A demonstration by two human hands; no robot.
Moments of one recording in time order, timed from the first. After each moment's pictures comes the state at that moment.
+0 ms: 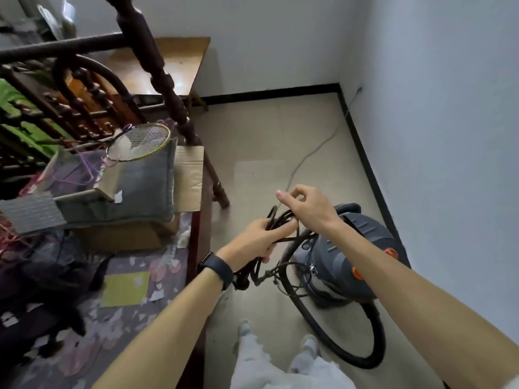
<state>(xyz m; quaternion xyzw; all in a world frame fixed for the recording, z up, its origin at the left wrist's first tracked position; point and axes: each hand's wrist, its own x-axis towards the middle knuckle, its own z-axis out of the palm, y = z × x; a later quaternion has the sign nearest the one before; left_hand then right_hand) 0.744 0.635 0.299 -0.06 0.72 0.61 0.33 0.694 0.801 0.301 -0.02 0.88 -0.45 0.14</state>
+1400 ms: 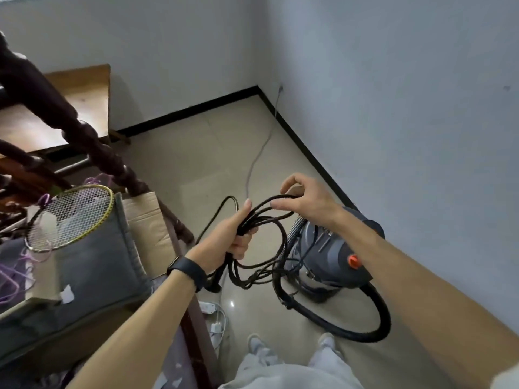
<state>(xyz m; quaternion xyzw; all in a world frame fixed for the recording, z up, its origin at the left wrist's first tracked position) 0.611 0.567 0.291 -0.04 0.63 0.60 0.49 0.643 0.783 0.324 0.10 0.83 -0.54 0.06</state>
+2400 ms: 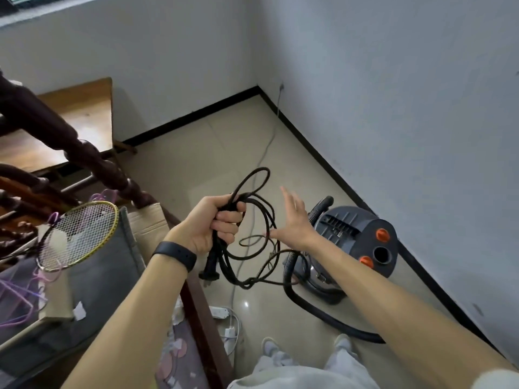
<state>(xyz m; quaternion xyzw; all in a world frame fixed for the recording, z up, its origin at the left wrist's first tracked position) 0.545 0.557 0.325 -0.13 0.43 0.67 0.59 0.629 0.754 0.245 0.17 0.85 -0.48 0.14</state>
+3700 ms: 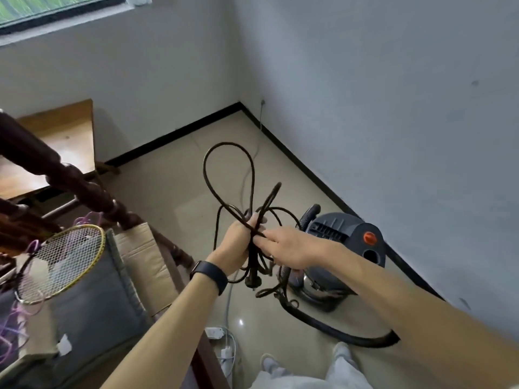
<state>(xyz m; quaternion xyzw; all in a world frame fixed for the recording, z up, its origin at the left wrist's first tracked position) 0.584 0.622 0.284 -0.07 0.62 0.69 0.37 0.659 0.749 0.337 0.04 0.86 -0.43 0.28</state>
